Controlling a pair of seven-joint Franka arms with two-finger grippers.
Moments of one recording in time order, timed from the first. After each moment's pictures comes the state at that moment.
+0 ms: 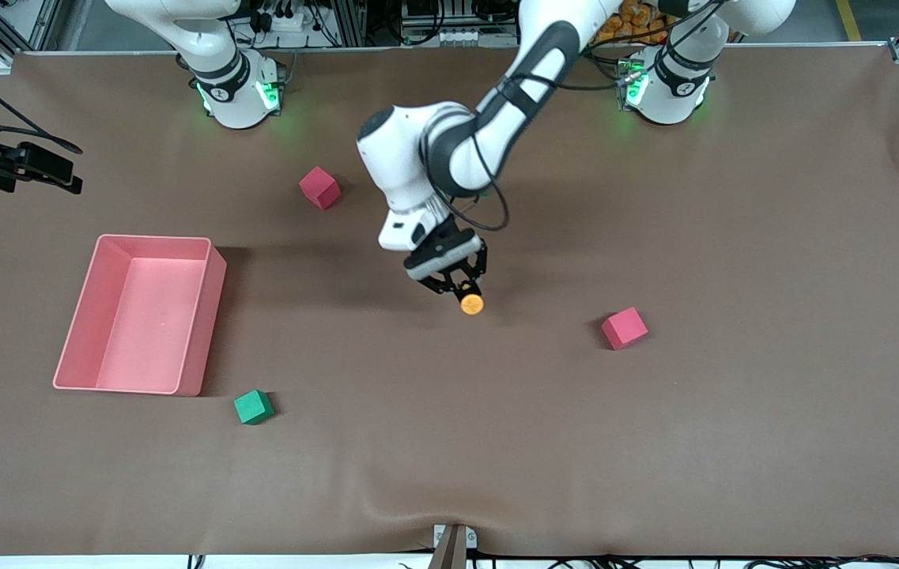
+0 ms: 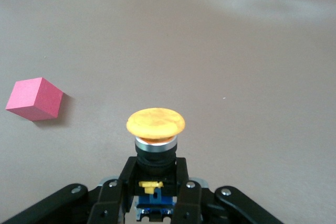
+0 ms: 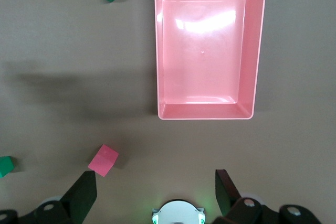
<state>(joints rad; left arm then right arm) -1.02 0.75 0.09 -1.33 0.65 1.97 -1.59 -0.01 0.00 -0.02 -1.54 0.04 1.38 0.02</state>
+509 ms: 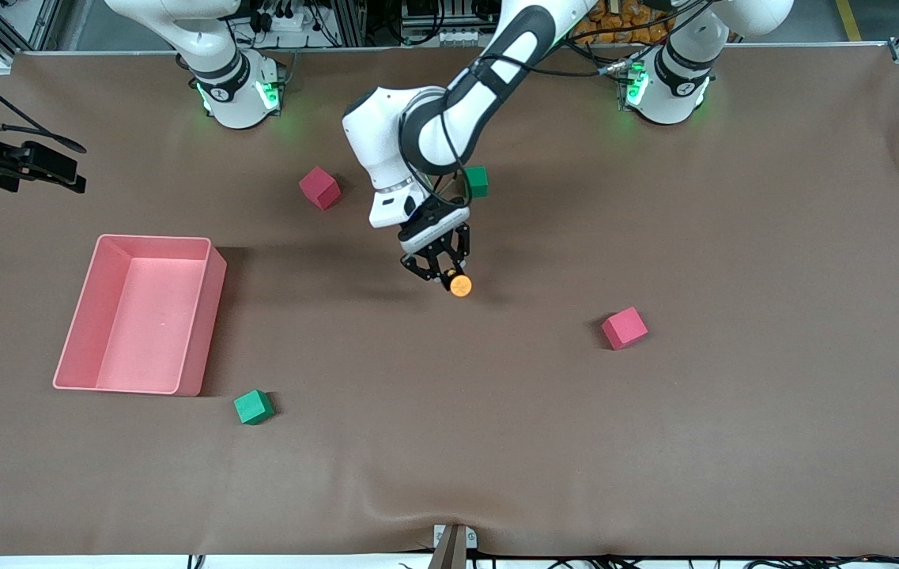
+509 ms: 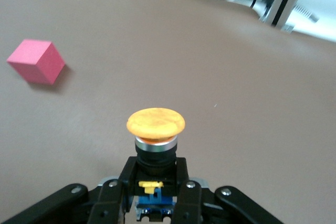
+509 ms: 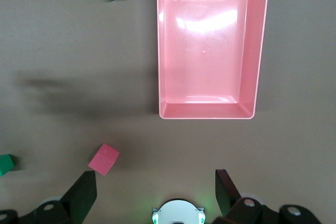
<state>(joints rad) -1.10 0.78 0.10 -1.34 0.79 1.96 -1.98 0.00 0.00 -0.02 -1.54 0.04 1.38 0.02</state>
